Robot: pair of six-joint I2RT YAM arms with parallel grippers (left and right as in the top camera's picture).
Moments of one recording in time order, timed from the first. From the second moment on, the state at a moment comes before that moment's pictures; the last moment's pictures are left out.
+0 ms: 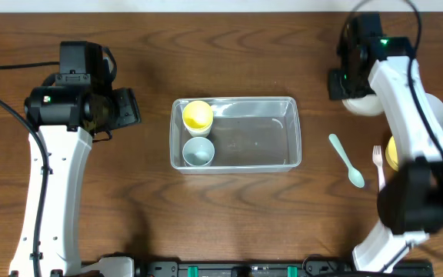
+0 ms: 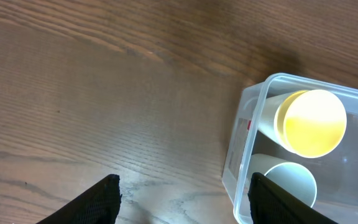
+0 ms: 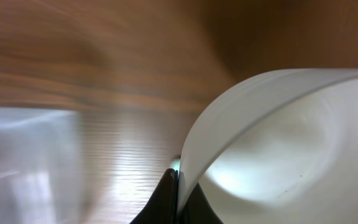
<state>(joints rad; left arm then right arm) 0.00 1.43 1.48 -1.20 0.00 -0.26 0.09 1.85 1.73 -1.13 0.06 0.02</state>
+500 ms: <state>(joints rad) 0.00 1.43 1.48 -1.20 0.00 -0.26 0.54 1.73 1.71 -1.17 0.00 -0.11</state>
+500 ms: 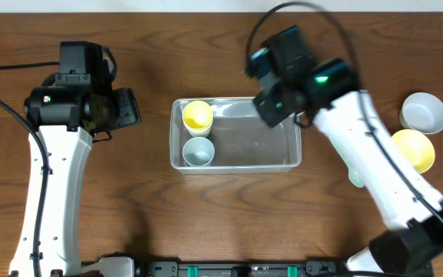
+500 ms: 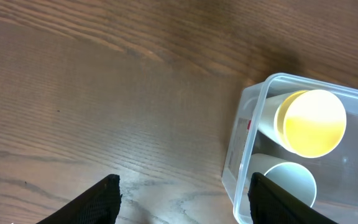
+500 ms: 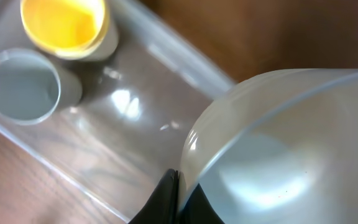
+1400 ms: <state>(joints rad) 0.00 1.43 1.48 -1.20 0.00 -0.26 0.58 2.02 1.63 -1.14 0.03 -0.14</state>
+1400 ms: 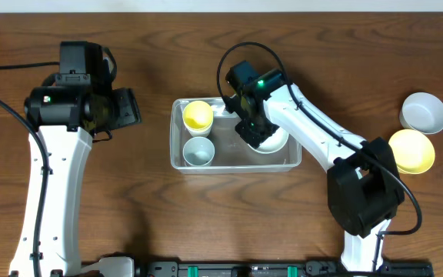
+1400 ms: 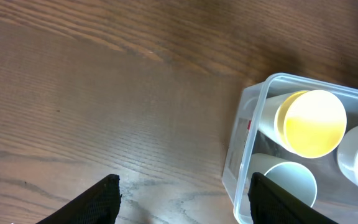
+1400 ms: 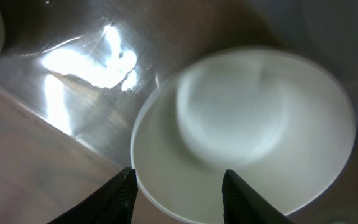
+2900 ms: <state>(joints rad) 0.00 1.43 1.48 -1.20 0.00 -0.26 -0.41 1.94 1.33 -1.02 -0.02 0.25</state>
